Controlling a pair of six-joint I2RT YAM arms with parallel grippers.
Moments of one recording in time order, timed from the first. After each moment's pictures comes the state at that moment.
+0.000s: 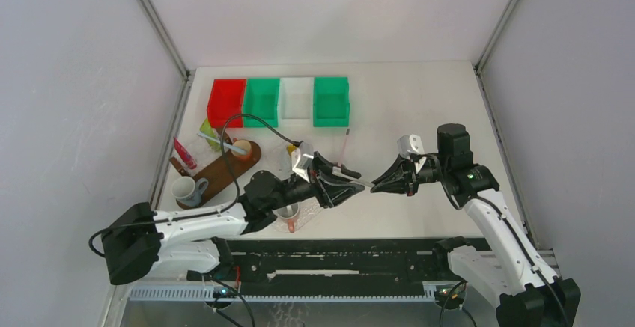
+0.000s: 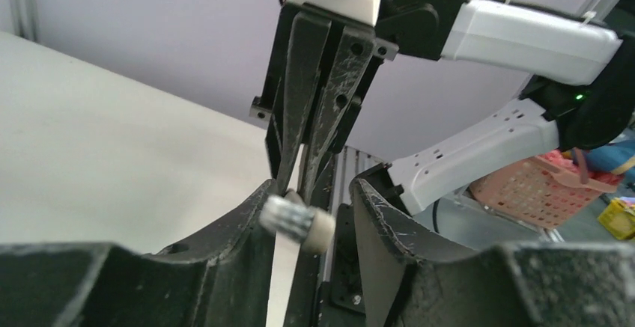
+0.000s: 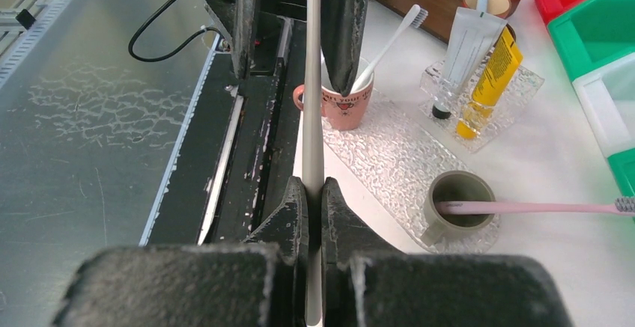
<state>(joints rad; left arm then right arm) -1.06 1.16 0.52 0.95 0.27 -0.46 0.23 0.88 0.76 -0.52 -1.37 -0.57</state>
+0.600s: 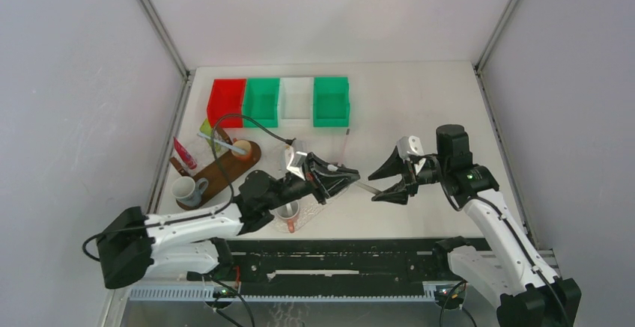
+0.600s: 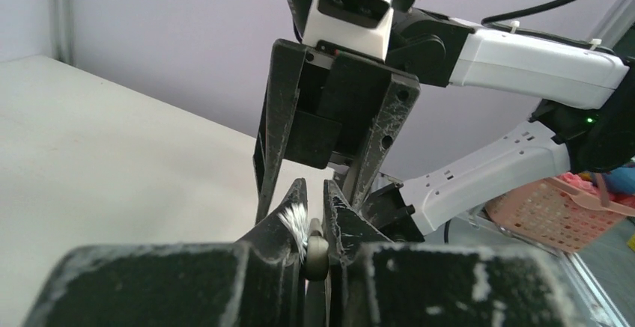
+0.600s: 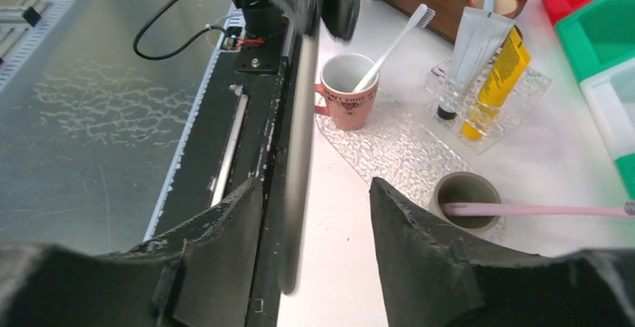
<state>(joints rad) -1.06 1.17 0.53 0.99 0.23 -0.45 0.24 0.88 0.76 -0.54 -1.38 -0.57</state>
